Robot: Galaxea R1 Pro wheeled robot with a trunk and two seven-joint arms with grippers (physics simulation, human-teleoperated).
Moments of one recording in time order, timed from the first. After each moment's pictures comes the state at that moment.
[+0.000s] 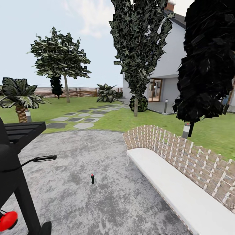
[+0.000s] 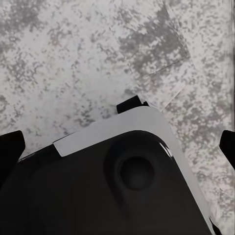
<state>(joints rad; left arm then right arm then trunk) -0.01 0.02 0.05 -0.04 0.25 -0.37 -0.09 0.00 -0.03 -0.50 -0.10 0.01 -0.11 0.08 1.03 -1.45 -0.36</state>
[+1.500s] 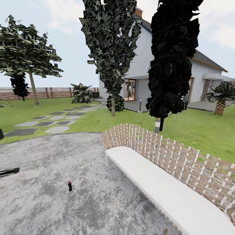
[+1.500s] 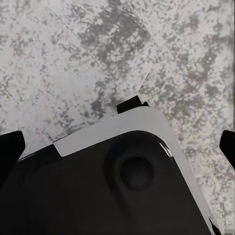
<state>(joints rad) -0.01 0.02 0.05 -0.04 0.25 -0.37 -0.09 0.00 -0.03 -0.50 -0.10 0.01 -0.11 0.09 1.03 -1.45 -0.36</state>
